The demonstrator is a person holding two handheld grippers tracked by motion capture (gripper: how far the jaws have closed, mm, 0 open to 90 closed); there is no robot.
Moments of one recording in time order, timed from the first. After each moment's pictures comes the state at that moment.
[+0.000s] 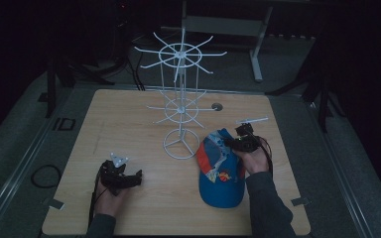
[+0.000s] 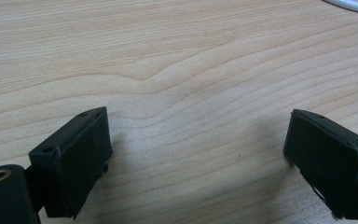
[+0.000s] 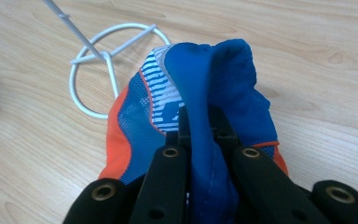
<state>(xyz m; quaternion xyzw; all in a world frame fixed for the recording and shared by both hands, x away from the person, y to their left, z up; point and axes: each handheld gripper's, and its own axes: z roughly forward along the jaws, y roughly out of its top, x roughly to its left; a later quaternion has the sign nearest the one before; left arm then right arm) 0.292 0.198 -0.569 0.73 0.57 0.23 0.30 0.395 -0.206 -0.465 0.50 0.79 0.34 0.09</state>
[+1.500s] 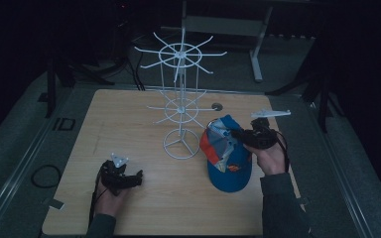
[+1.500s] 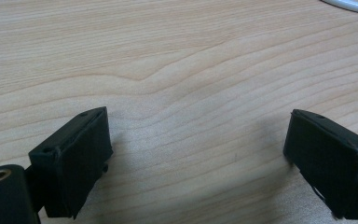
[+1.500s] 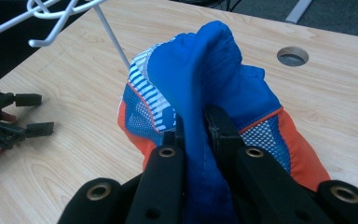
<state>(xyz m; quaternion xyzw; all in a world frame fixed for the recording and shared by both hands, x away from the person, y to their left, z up) 0.292 0.196 -0.569 0.73 0.57 0.23 0.30 0.364 -0.225 -0.398 0.44 0.79 0.42 0.12</state>
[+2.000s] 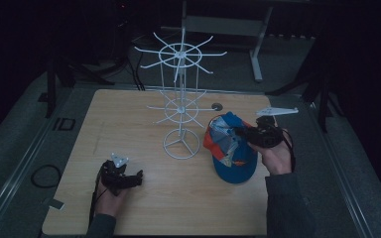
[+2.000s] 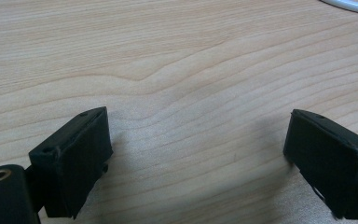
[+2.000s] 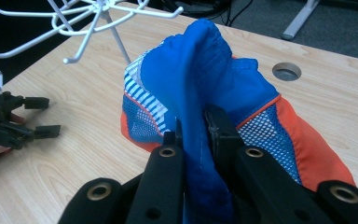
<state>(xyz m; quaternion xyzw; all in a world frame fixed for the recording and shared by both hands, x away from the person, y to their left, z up) 0.292 0.196 -0.569 0.73 0.57 0.23 0.30 0.356 -0.231 -0.379 0.42 0.79 0.43 0.13</state>
